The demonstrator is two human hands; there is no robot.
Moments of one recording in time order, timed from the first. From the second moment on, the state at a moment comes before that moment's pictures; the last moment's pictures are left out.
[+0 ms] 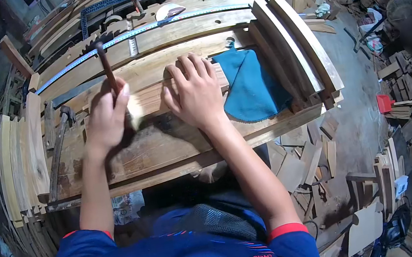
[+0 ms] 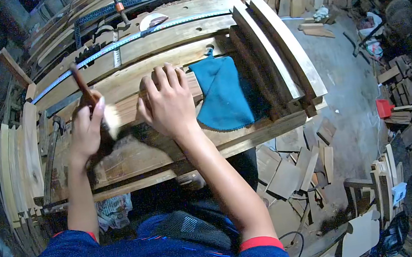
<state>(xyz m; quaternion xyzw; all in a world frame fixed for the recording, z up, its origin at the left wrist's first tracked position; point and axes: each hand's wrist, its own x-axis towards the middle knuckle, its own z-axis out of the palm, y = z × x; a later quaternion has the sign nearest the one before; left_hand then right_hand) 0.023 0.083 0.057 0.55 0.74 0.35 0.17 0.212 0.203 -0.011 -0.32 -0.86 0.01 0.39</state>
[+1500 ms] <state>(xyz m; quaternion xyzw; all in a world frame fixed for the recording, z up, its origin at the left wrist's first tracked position) 0.022 0.077 0.050 0.58 0.75 0.30 0.08 0.214 0.211 -0.022 -0.31 -0.87 0.02 0.38</state>
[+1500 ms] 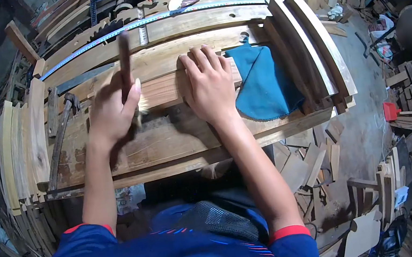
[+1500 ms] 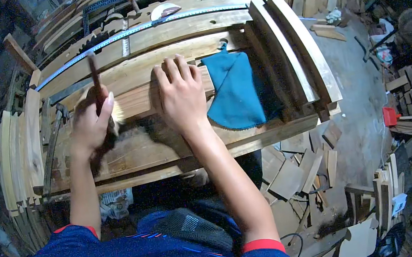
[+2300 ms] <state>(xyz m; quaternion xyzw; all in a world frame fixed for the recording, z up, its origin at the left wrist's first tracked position) 0.075 0.116 0.037 0.68 0.58 0.41 0.18 0.215 0.207 -0.016 -0.32 -0.87 0.04 0.38</state>
